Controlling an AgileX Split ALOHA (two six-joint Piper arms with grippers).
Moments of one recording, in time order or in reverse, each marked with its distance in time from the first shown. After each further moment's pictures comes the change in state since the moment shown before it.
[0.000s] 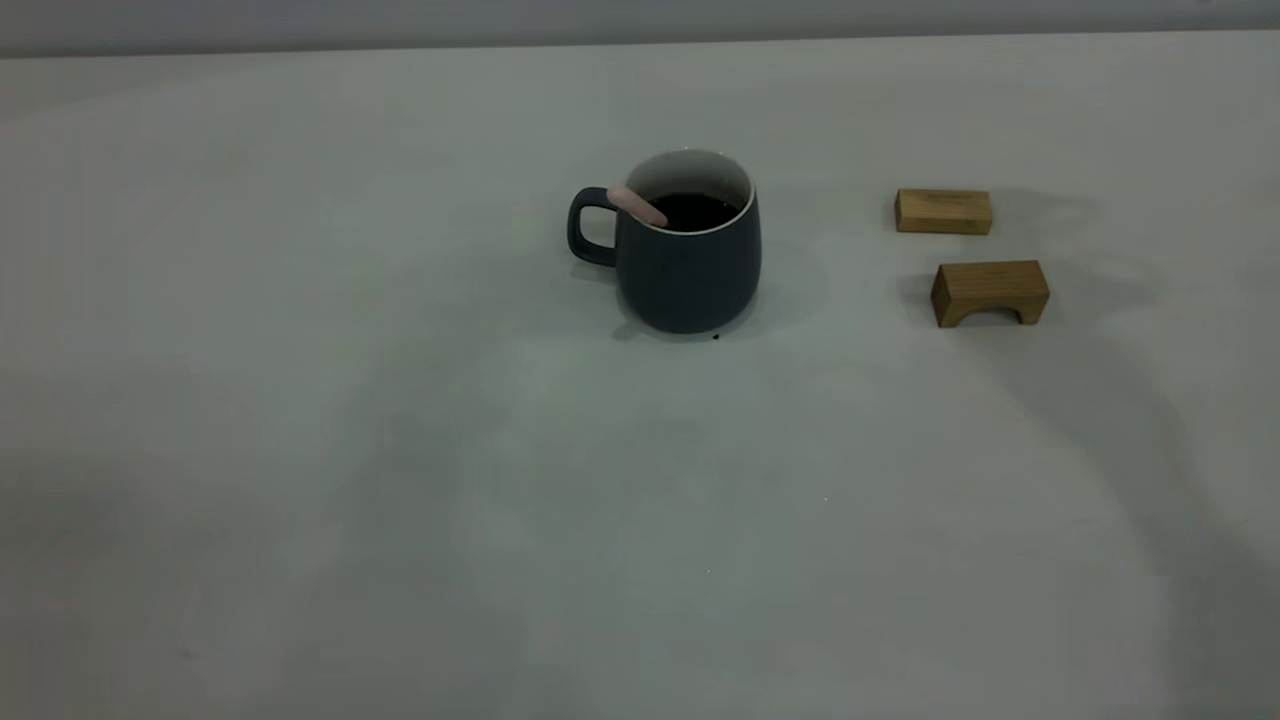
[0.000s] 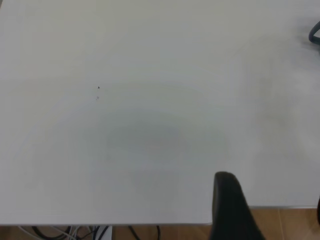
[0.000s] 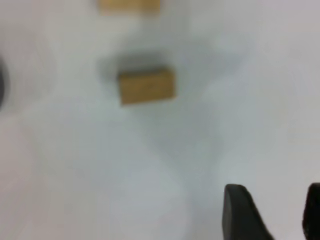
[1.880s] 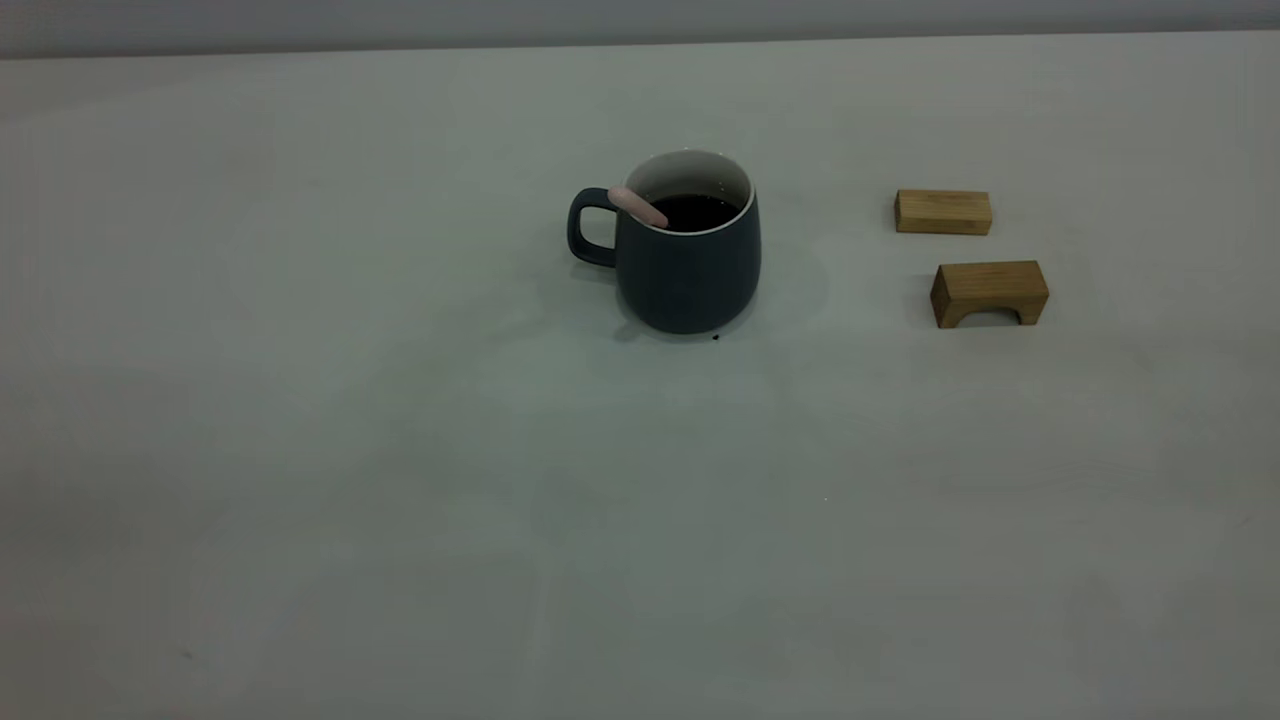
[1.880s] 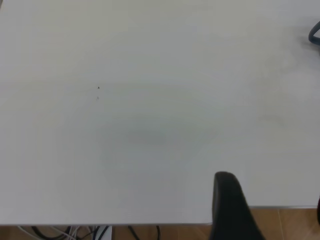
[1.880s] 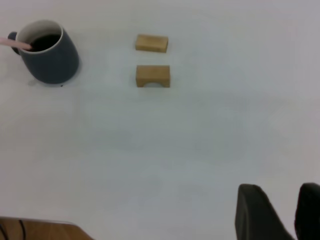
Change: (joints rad) left arm 0.000 0.000 0.000 0.000 -0.001 0.000; right arm -0.167 -1.909 1.166 0.198 -0.055 -0.345
